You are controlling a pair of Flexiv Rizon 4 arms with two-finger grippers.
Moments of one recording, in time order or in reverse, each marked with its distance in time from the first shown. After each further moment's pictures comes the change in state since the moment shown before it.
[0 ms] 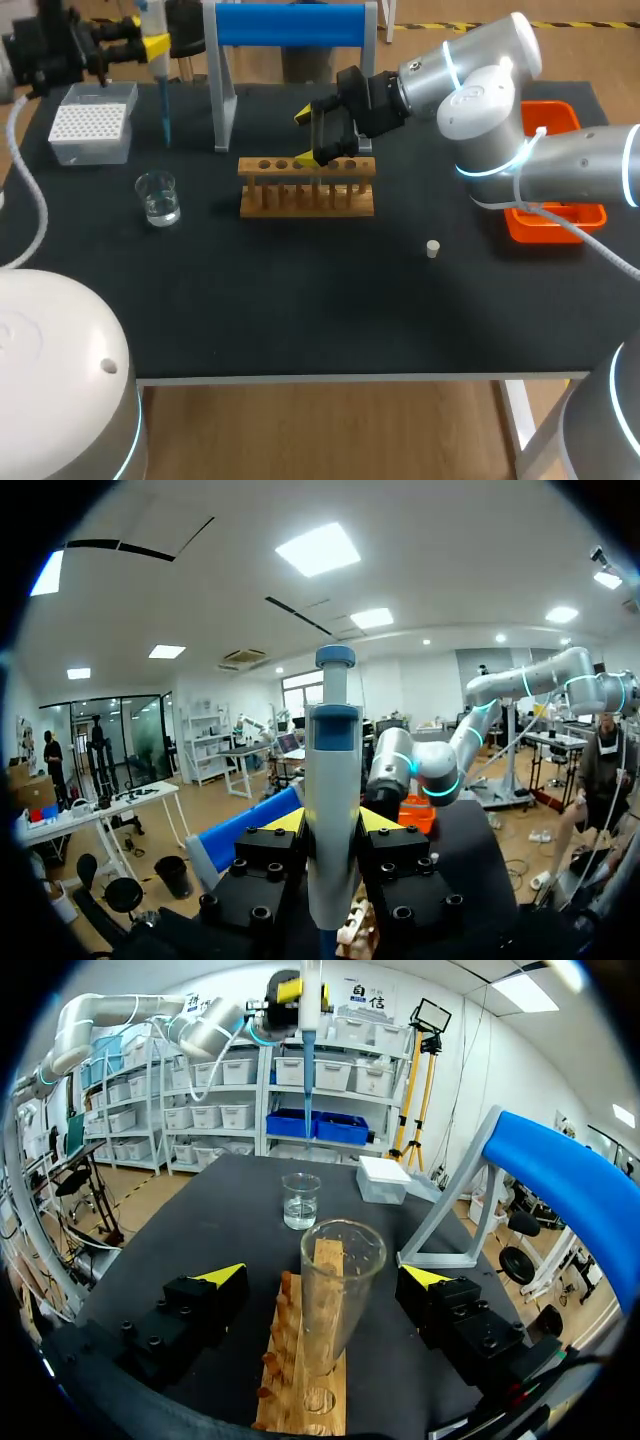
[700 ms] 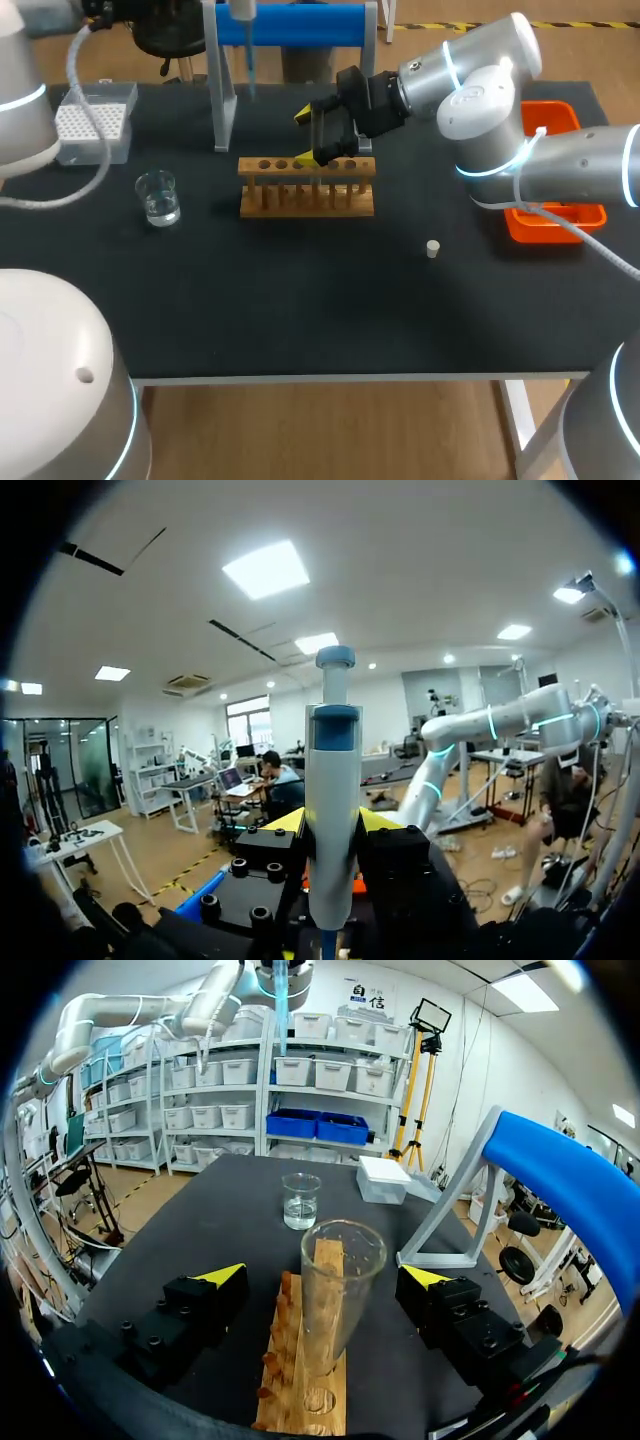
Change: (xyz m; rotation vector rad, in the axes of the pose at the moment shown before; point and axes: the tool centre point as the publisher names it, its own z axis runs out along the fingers) left arm 0.061 -0.101 0.097 0.113 0.257 0.017; right arm 0.000 0.000 0.000 0.000 0.000 0.000
